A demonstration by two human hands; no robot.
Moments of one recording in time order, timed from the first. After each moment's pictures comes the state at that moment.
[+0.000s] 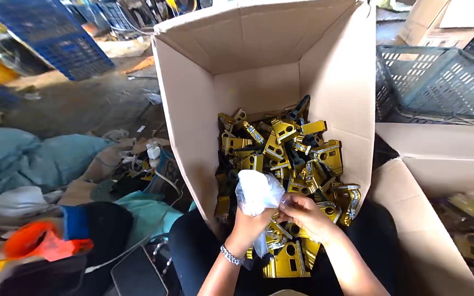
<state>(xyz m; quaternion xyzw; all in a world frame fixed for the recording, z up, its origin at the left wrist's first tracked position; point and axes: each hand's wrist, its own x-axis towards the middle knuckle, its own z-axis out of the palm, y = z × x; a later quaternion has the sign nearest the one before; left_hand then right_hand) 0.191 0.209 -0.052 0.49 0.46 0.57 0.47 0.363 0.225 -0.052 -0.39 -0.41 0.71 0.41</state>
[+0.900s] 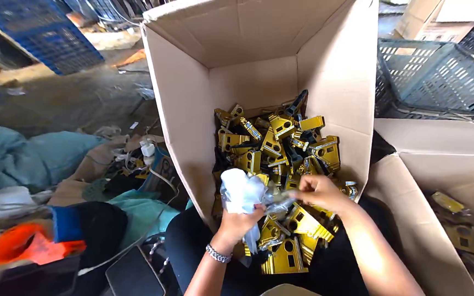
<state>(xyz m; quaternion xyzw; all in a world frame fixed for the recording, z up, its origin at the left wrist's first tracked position) 0.164 0.213 -0.055 0.52 0.51 0.52 0.44 0.410 0.265 -0.031 -0.52 -0.67 0.45 0.27</state>
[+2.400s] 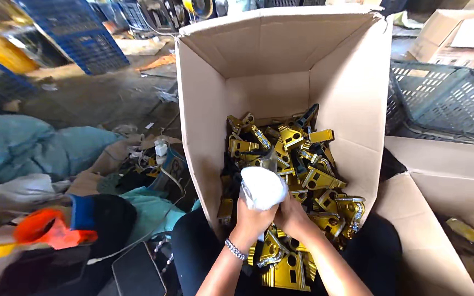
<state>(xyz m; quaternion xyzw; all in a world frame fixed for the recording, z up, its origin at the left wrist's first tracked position) 0.187 0.231 -0.049 0.56 0.51 0.59 0.28 0.322 0.248 -0.048 -0.53 -0.76 0.32 0.21</state>
